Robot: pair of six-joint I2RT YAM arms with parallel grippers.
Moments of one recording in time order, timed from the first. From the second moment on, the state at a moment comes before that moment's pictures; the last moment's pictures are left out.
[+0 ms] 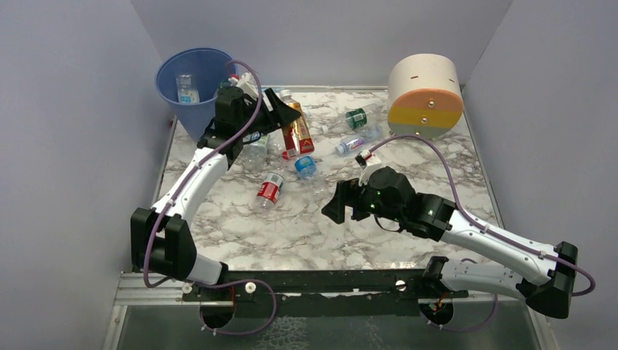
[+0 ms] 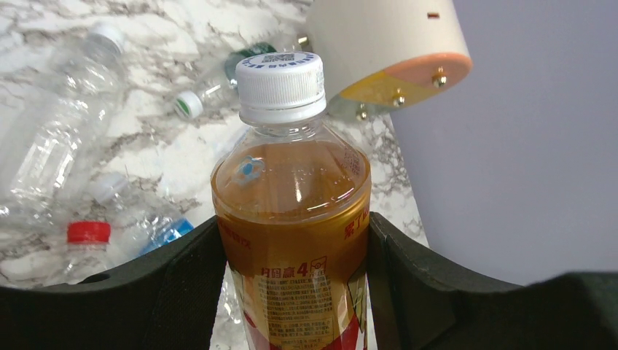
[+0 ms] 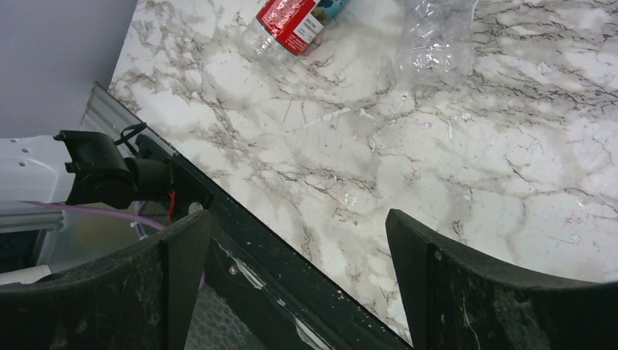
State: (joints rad) left arm -0.30 1.42 1.17 -0.05 0.43 -0.70; right arm 1.00 1.00 0.88 -0.41 0.08 0.65
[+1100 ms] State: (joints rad) left arm 0.23 1.69 1.76 -0.04 0.58 -0.80; right arm 1.00 1.00 0.79 -0.39 0.05 0.69
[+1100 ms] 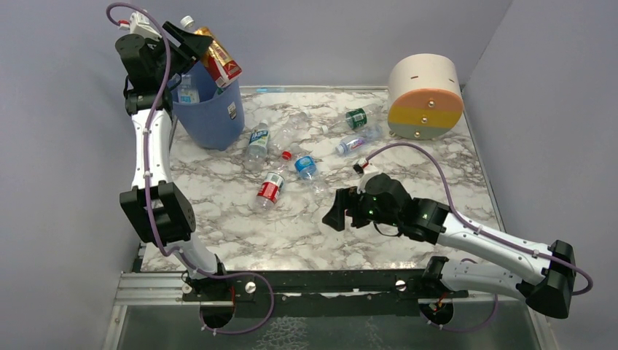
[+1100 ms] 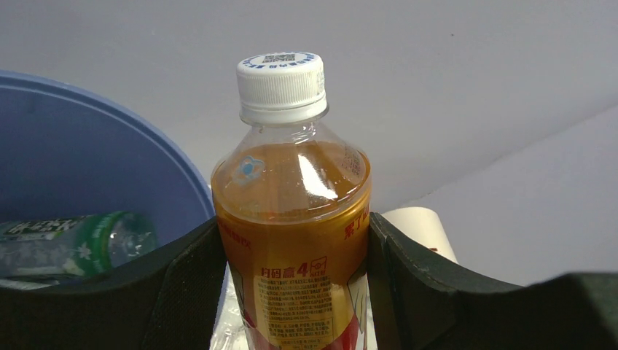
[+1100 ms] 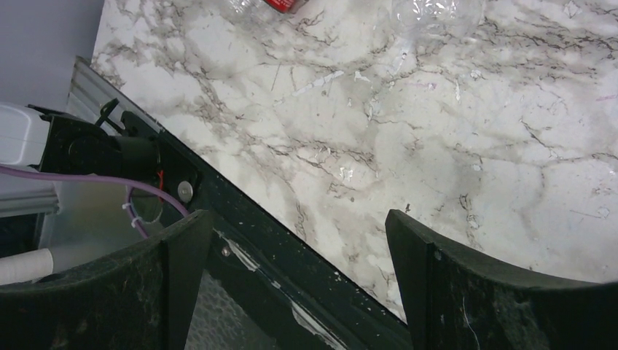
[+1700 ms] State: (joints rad) left arm 0.33 1.77 1.79 -0.03 0.56 -0.79; right arm 1.00 0.98 0.78 -0.39 0.01 0.71
